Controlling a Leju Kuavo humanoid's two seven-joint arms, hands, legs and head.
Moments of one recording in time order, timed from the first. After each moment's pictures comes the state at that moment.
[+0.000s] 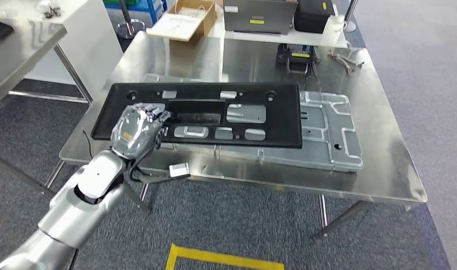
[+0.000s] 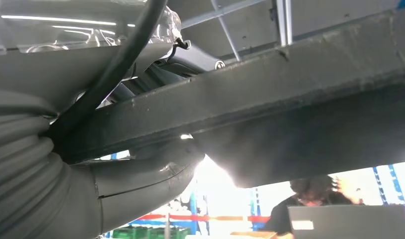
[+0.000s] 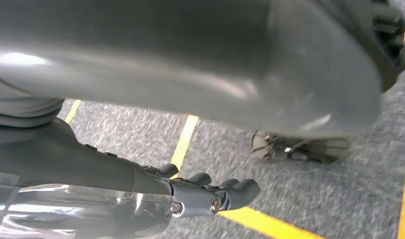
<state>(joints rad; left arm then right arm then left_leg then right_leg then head) -0.56 0.15 -0.64 -1.38 -1.42 0.48 -0.04 -0.02 0.08 0.25 -0.16 -0.30 0.02 -0.20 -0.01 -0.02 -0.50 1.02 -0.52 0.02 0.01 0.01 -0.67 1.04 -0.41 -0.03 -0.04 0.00</state>
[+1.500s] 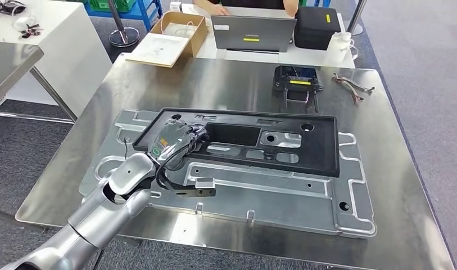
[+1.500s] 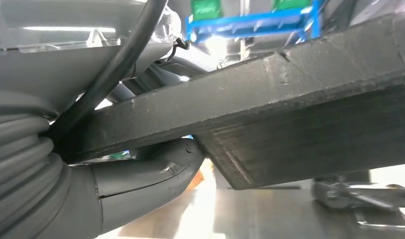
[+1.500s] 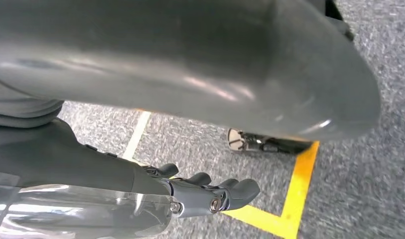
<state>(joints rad) -0.60 0.04 -0.75 -1.27 -1.19 0.29 -0.13 -0.05 0.09 0.25 -0.17 -0.31 0.03 -0.20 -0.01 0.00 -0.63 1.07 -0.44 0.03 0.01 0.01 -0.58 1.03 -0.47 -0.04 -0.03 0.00</state>
